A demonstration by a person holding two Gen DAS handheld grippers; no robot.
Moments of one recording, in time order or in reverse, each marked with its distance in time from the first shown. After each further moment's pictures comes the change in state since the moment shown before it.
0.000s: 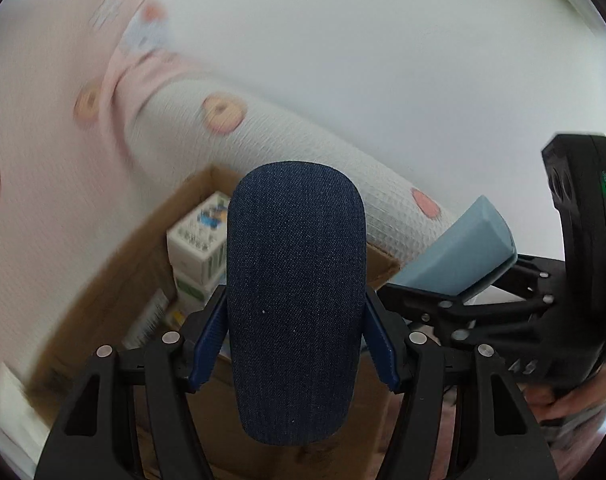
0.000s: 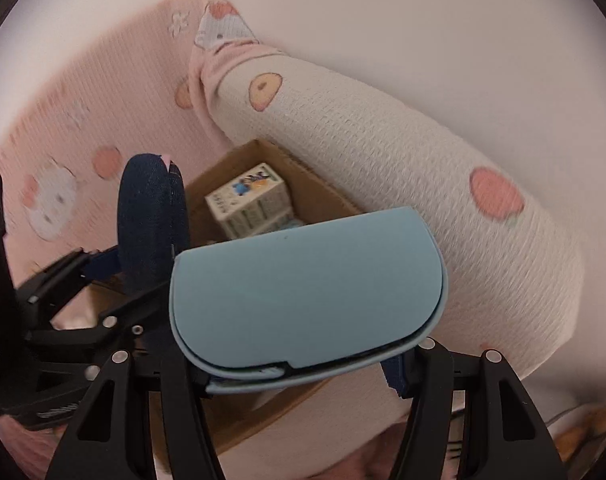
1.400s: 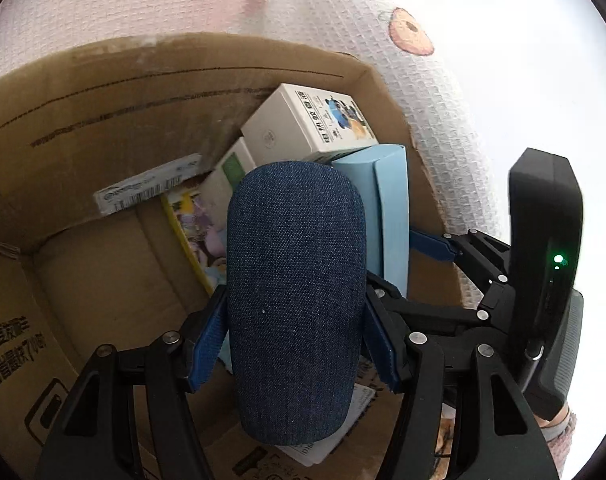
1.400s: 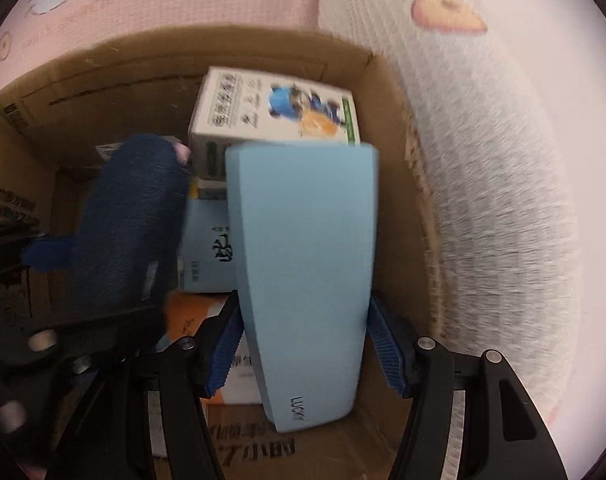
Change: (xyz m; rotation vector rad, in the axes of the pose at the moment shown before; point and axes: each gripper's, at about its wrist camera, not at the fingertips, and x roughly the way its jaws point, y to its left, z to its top) left arm 0.067 0.069 -0.048 -0.570 0.122 0.013; right arm 0.128 0.032 0.018 -0.641 0.237 -0.117
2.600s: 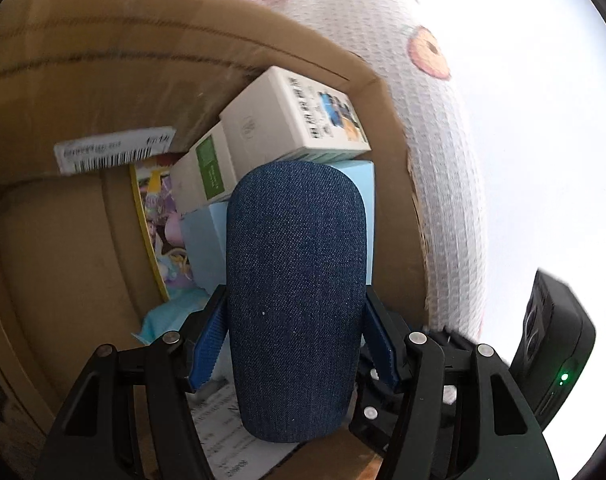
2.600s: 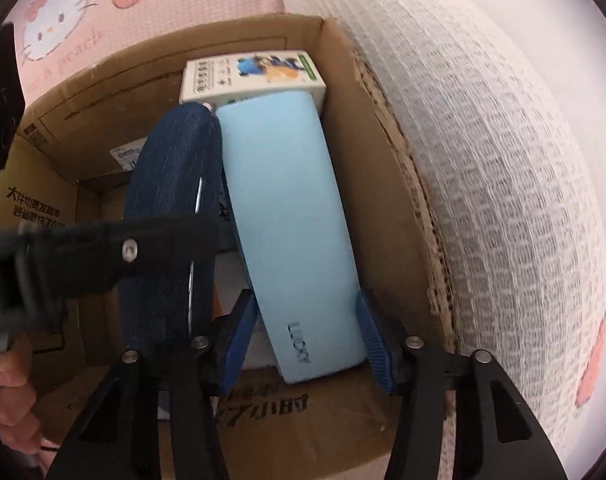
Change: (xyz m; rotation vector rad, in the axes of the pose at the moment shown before) left arm 0.027 -0.006 0.008 -0.226 -0.040 -0.103; right arm -0.029 -0.055 -0.065 0.199 0.012 0.118
